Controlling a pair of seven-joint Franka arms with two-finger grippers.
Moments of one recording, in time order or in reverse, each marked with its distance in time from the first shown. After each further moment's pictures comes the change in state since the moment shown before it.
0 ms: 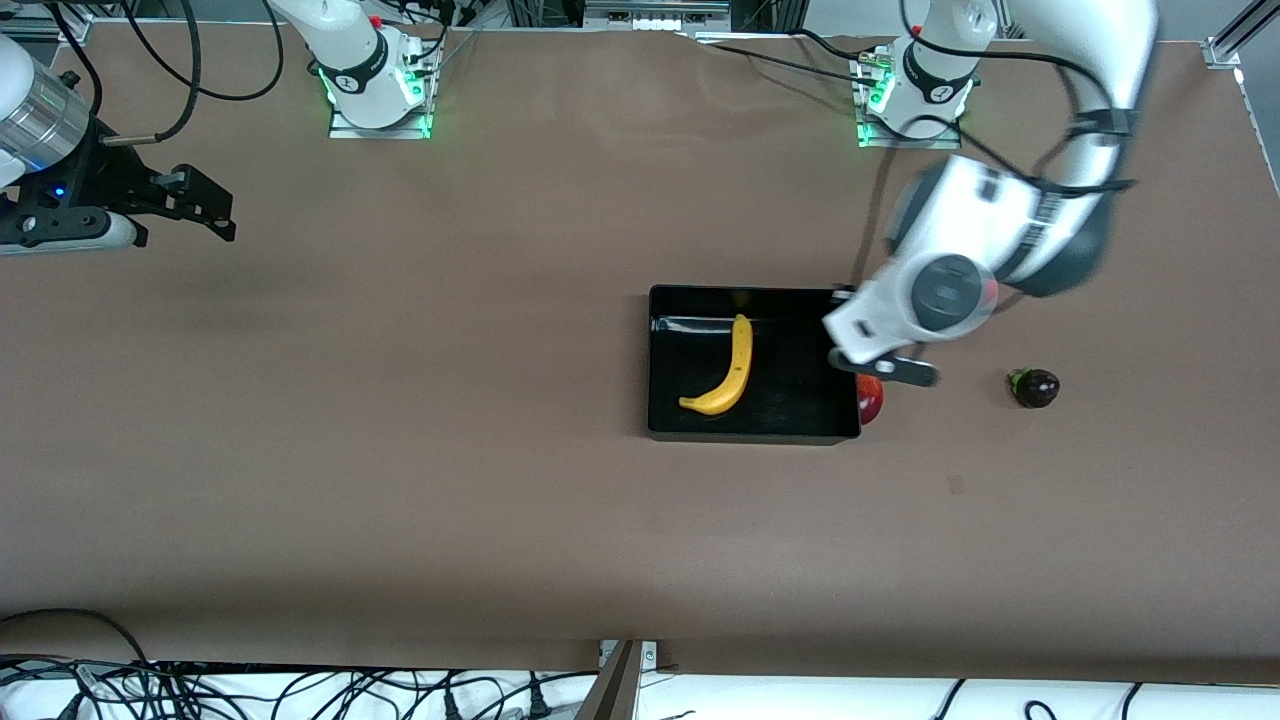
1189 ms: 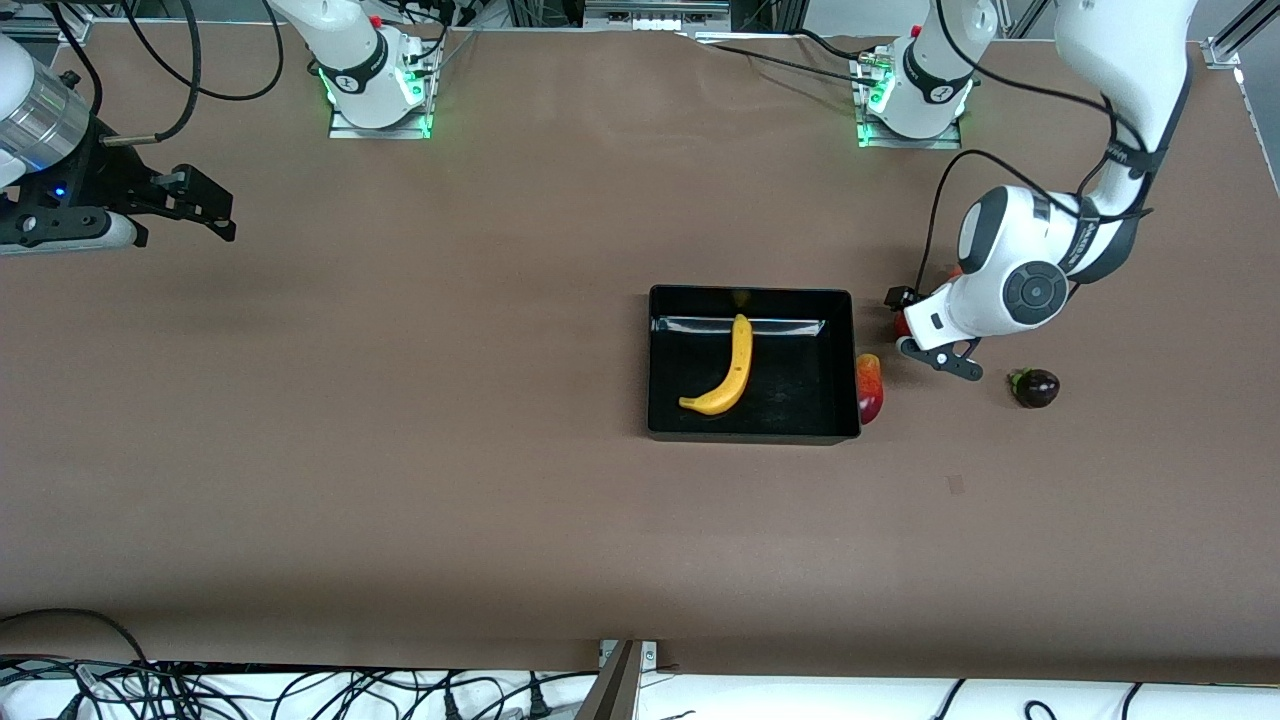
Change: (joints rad) left arm 0.197 -0.079 -0.068 -0.430 -0.001 0.494 0.226; right arm 0.000 0.000 0.000 0.000 0.000 0.000 0.000
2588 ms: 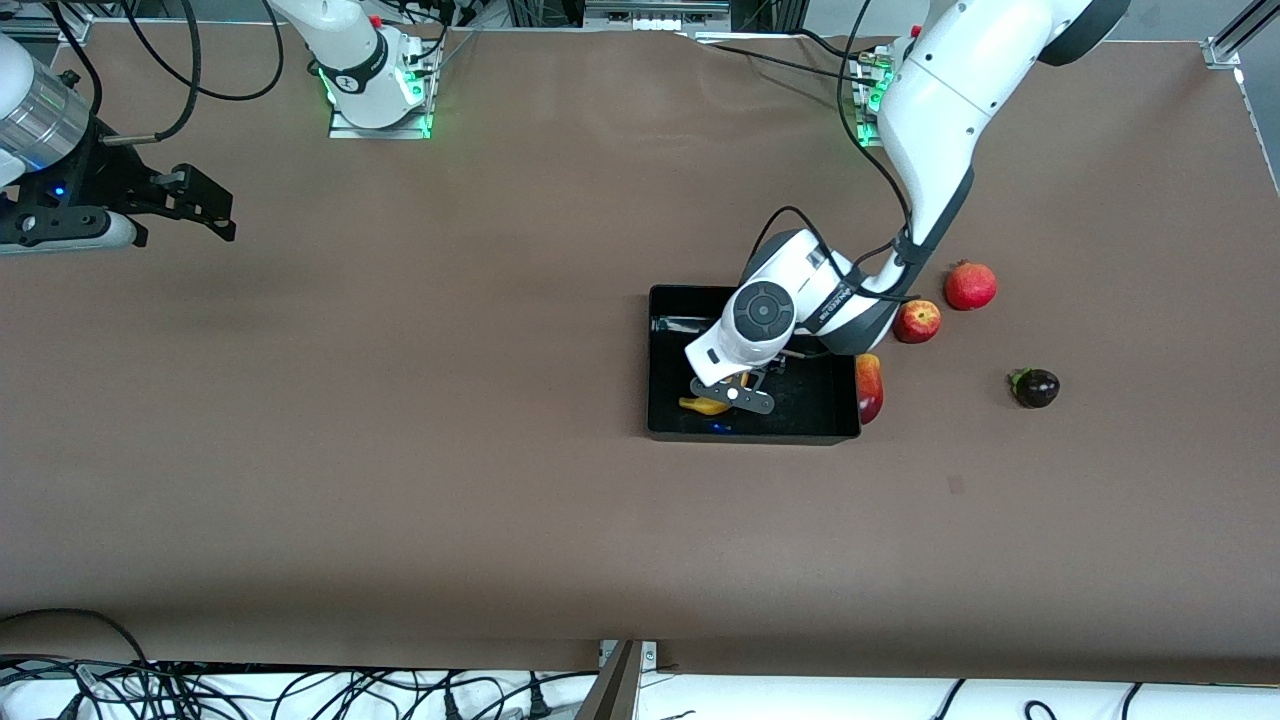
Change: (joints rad) left arm -0.286 0.477 -0.181 0.493 0.168 0.094 -0.606; right arm 0.000 0.000 0.001 0.002 0.000 0.000 0.000
